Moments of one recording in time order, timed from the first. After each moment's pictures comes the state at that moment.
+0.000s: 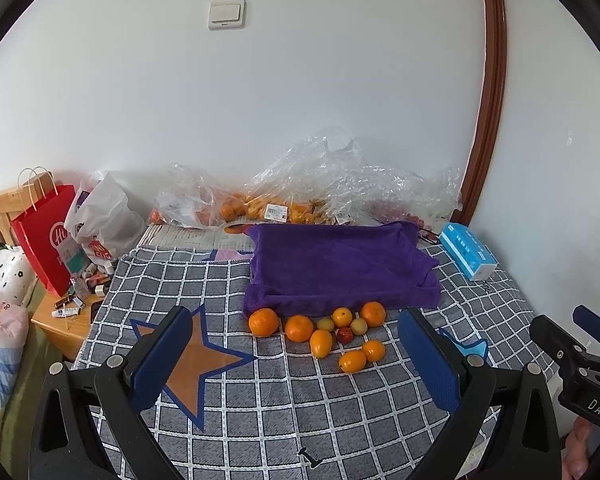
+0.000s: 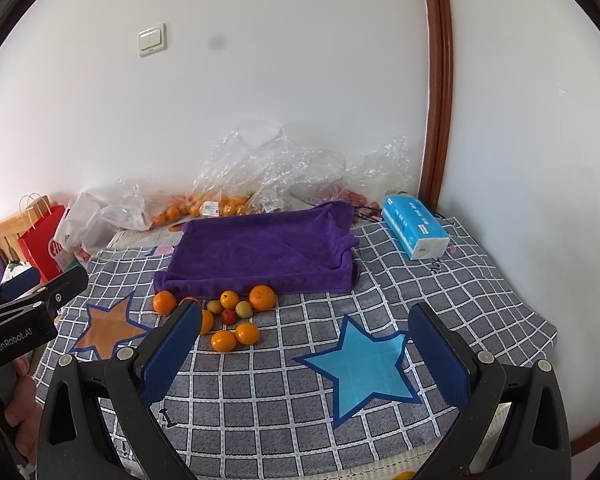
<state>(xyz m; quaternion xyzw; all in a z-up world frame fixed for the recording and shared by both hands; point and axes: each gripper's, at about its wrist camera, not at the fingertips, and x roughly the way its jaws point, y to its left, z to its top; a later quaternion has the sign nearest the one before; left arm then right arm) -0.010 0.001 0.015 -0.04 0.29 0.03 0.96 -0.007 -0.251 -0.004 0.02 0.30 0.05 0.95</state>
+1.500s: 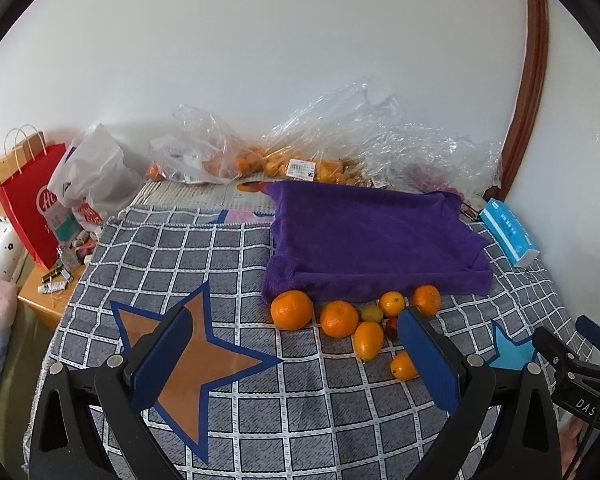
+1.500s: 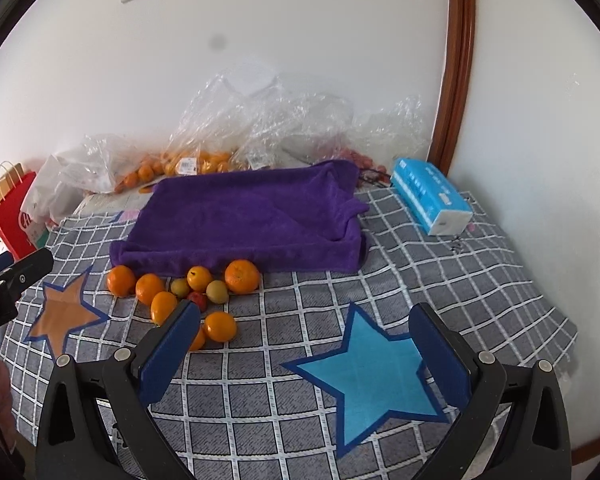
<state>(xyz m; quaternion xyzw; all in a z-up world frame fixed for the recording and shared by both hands) 0.060 0.044 -0.062 -0.07 0.35 0.04 0.93 0.072 -0.233 -0.086 -0.01 0.36 0.02 0.93</state>
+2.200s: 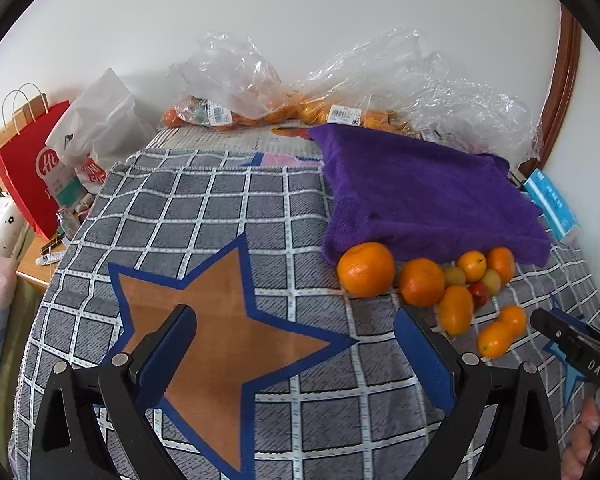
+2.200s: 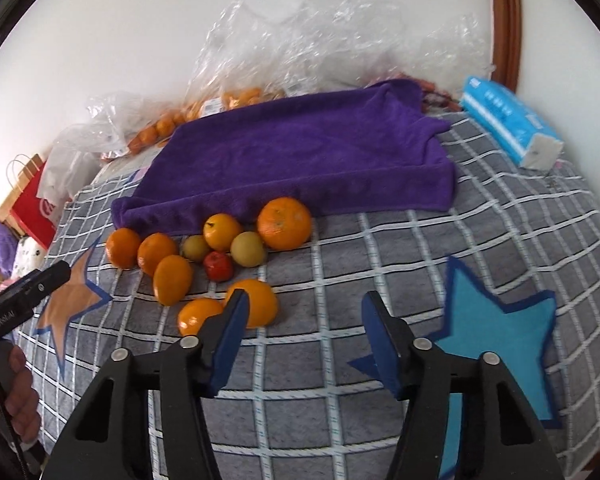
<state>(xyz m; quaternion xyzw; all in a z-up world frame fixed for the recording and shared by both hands) 0.083 0.086 -0.133 -0.07 0.40 0.07 0.91 0.124 -0.202 -0.169 0.06 0.43 0.12 0.89</state>
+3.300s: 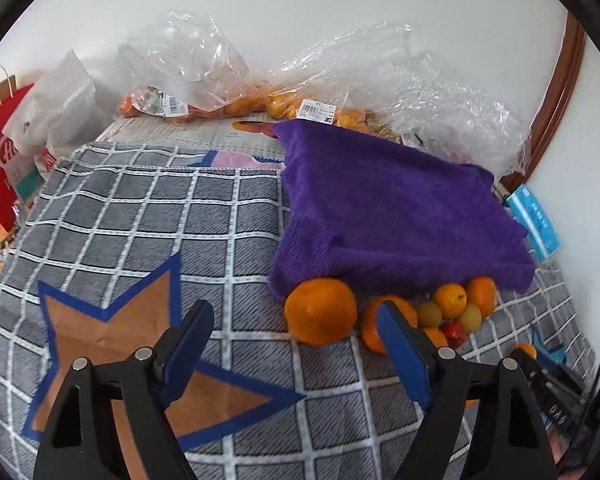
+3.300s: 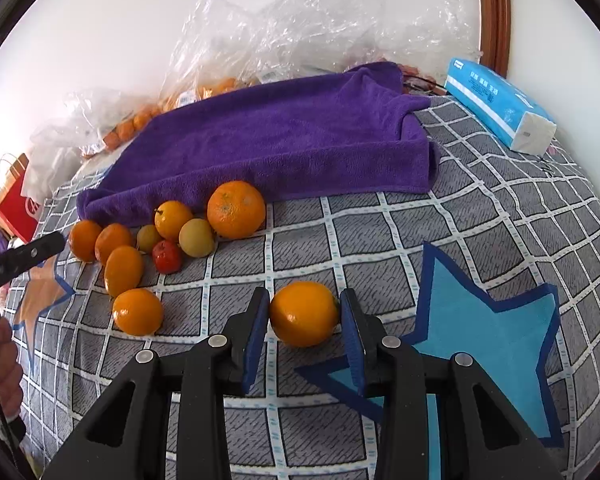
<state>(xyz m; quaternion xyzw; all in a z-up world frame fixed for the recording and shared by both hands) 0.133 0.072 -0.142 -0.13 0.40 0.01 0.91 0.132 -0.232 -0.193 0.05 0.42 0.08 0.90</state>
